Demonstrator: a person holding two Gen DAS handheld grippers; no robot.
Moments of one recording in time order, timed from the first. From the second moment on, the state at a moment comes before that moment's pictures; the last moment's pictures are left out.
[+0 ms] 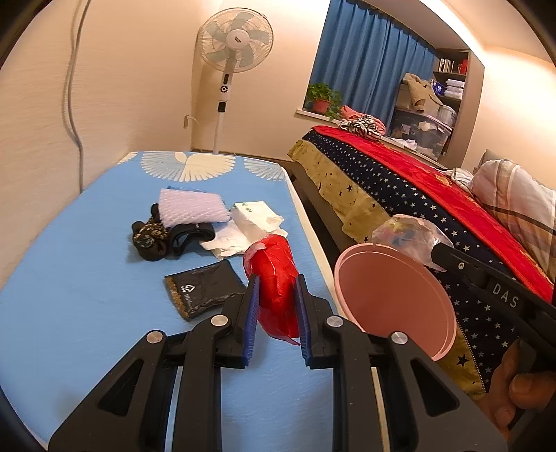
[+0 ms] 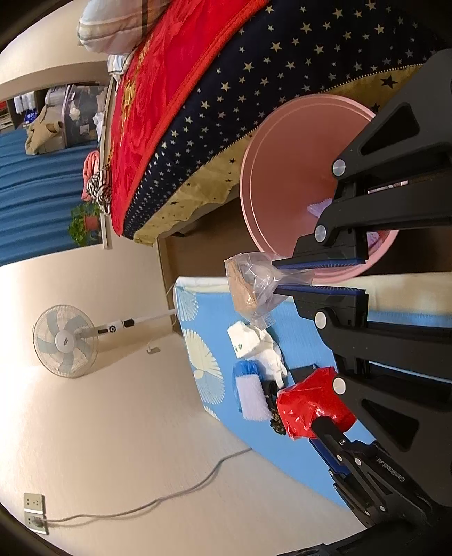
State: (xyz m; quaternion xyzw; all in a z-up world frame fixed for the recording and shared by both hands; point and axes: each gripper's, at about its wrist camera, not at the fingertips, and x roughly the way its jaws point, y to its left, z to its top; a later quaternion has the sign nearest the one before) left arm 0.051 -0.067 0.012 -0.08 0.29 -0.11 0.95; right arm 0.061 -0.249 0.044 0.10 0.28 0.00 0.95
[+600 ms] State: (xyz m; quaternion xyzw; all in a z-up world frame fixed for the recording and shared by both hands) left arm 0.059 -0.098 0.011 -0.07 0.29 -0.14 0.95; right arm 0.064 -0.268 0.043 0.10 0.27 -0.04 0.96
